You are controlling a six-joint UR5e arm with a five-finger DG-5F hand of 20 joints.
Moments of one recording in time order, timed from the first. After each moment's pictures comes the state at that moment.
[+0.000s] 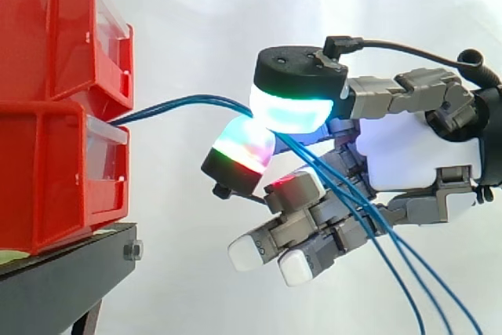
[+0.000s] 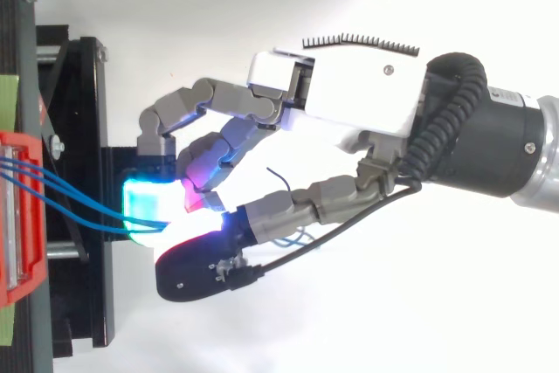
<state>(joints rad) 0.16 -2.28 -1.14 -2.94 -1.21 -0.09</state>
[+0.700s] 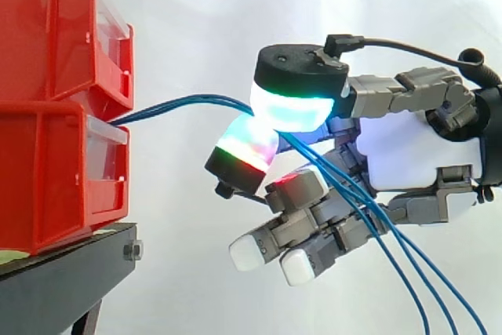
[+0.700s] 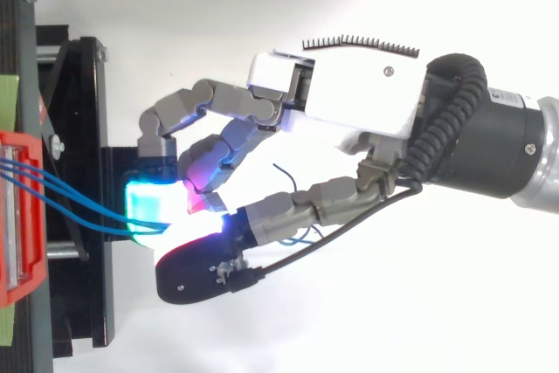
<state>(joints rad) 0.16 -2.28 -1.14 -2.94 -1.21 -0.09</state>
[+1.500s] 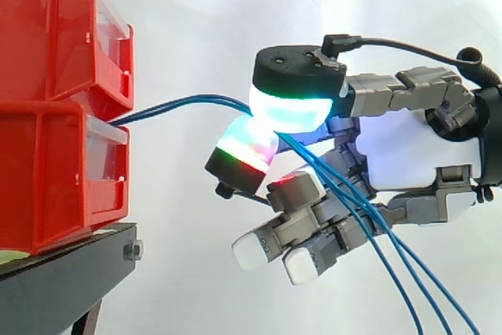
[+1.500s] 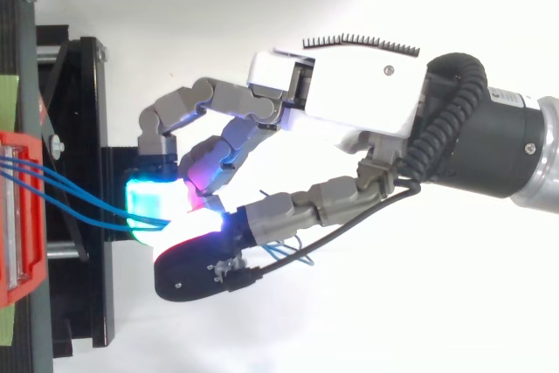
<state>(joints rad) 0.16 -2.28 -1.14 -2.94 -1.20 -0.09</state>
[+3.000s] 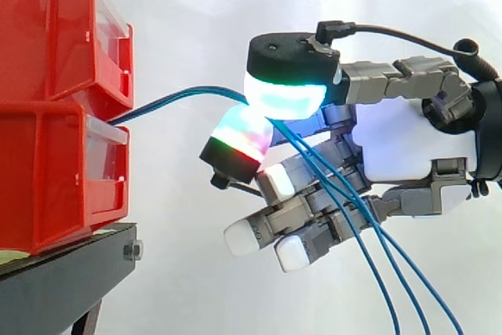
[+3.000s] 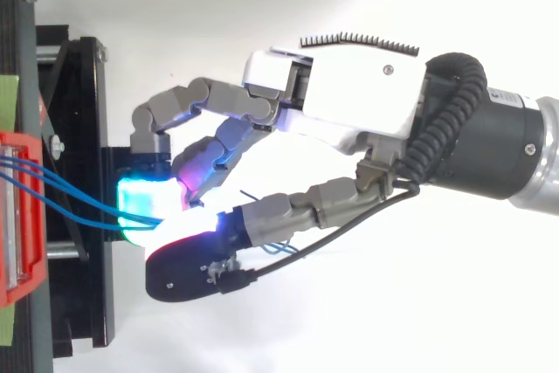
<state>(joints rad) 0.16 -2.28 -1.13 -2.91 -1.21 -0.09</state>
